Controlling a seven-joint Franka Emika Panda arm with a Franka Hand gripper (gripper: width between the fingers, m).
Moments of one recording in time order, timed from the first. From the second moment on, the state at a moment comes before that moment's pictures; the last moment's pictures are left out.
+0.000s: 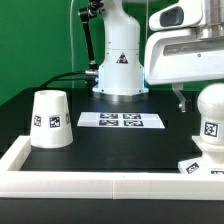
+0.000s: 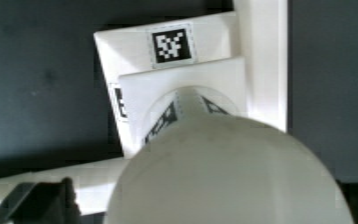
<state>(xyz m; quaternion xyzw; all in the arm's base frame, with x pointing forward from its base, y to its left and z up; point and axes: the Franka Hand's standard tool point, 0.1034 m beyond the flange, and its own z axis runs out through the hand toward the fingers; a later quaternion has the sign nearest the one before) 0.607 0.095 0.113 -1.00 0.04 -0.04 0.06</state>
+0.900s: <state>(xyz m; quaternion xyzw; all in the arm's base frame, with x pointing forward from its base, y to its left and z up) 0.605 0.104 0.112 -0.93 -0.35 -0.05 0.03</state>
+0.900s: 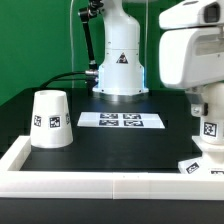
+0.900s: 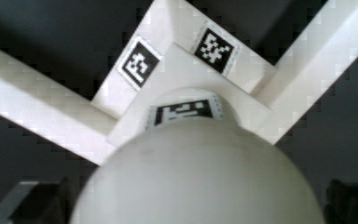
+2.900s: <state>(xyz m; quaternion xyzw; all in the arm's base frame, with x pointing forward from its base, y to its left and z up) 0.607 0.095 0.112 -1.00 0.00 -0.08 0.04</state>
